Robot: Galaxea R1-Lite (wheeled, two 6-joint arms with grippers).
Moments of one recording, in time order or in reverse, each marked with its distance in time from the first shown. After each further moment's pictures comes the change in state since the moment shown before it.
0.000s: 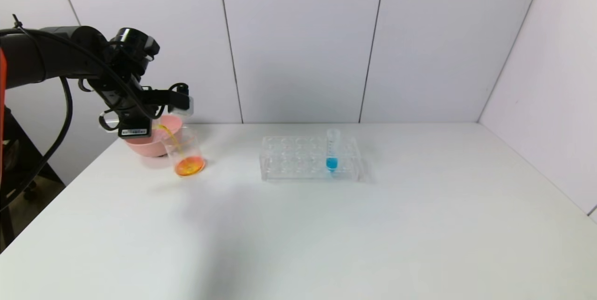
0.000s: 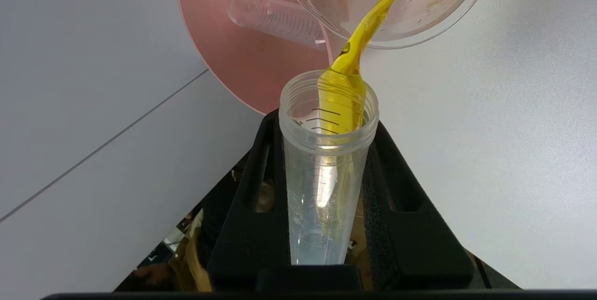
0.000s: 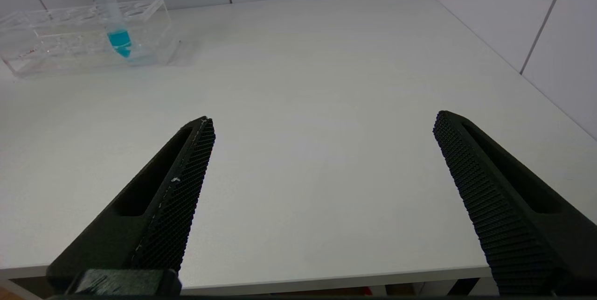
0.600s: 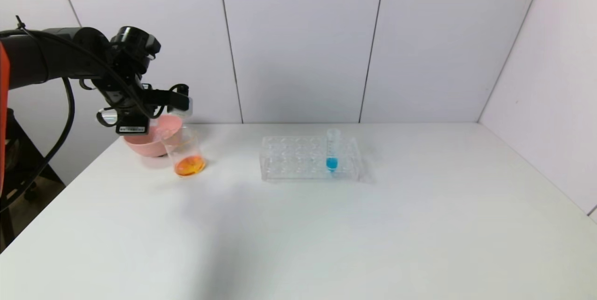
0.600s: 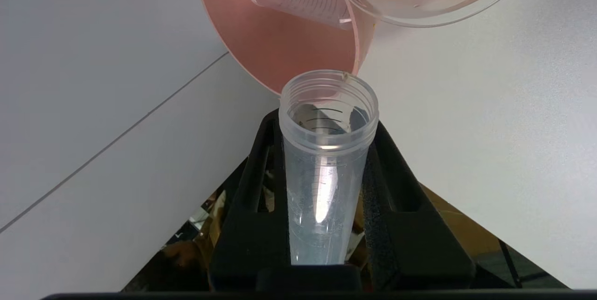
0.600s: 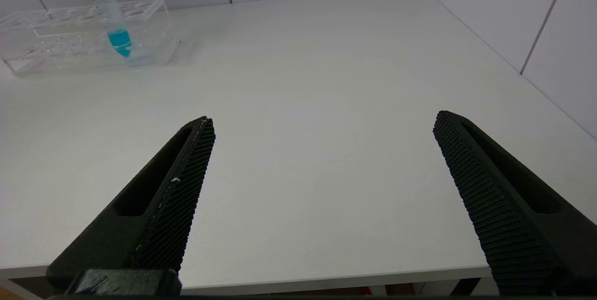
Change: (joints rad) left arm -0.005 0.004 -0.001 -0.041 0.081 0.055; right arm 0.000 0.000 0.000 0.000 0.000 0.000
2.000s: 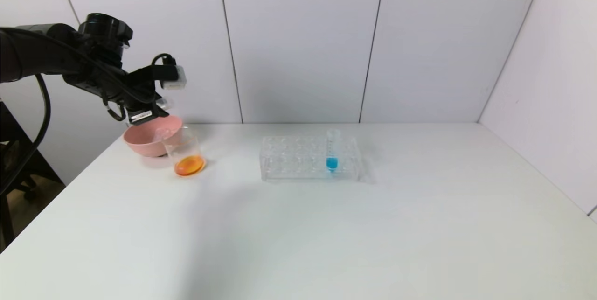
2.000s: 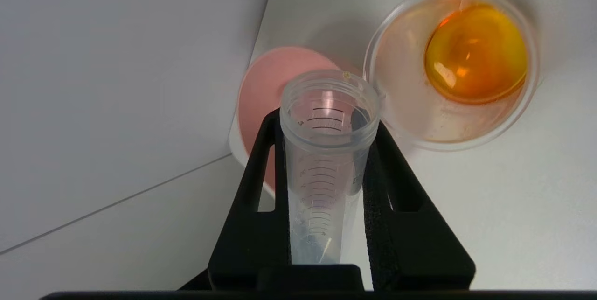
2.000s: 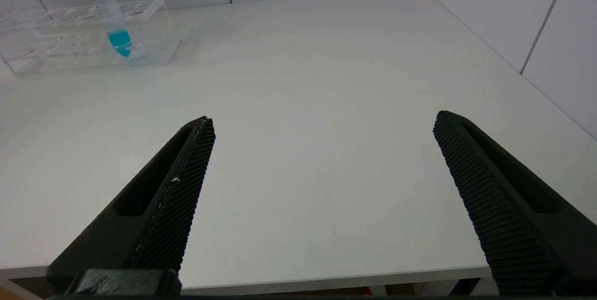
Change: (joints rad) left arm 0.103 -0.024 0.012 -0.137 -0.554 -0.209; right arm 0.000 0.000 0.000 0.000 0.000 0.000
